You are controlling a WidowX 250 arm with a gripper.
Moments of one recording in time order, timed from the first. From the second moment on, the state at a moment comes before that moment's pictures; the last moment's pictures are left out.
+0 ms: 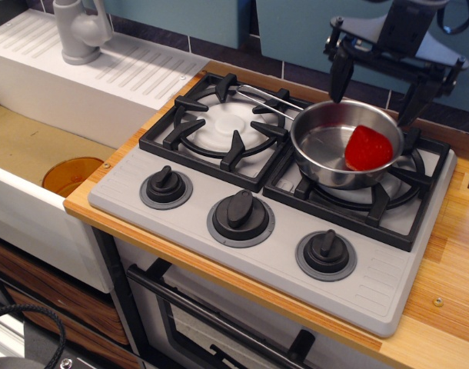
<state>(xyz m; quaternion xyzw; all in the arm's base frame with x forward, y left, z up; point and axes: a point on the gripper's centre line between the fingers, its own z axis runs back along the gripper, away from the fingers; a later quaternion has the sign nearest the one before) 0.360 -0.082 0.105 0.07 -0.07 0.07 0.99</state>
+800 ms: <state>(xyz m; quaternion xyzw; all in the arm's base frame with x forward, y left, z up) 0.365 -0.059 0.110 0.06 -0.06 0.05 1.00</state>
